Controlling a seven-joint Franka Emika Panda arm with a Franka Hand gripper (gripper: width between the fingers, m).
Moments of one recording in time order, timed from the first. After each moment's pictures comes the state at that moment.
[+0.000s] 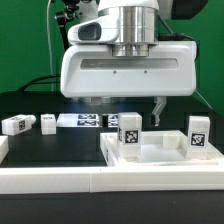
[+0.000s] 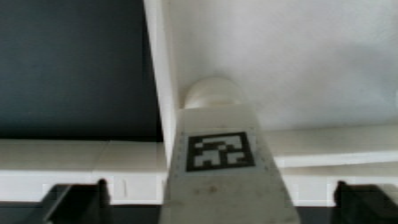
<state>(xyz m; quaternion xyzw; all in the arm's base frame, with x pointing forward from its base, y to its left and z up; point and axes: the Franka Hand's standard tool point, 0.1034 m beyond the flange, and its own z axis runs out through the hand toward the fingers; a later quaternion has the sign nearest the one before) 0.618 0.004 0.082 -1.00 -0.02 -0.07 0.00</state>
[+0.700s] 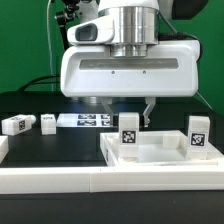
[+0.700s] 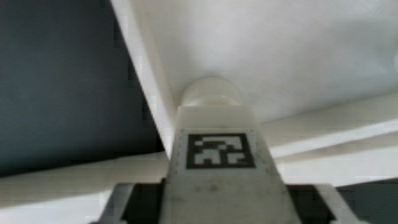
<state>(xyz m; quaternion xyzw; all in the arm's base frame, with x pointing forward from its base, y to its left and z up) 0.617 0.005 0.082 -0.99 0.13 -0.07 0.01</state>
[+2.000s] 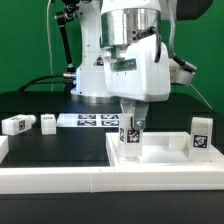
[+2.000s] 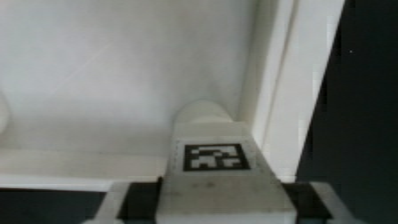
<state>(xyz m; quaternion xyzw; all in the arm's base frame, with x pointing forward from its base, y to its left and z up) 0.616 0.012 0.079 -0.75 0.65 -0.05 0.07</state>
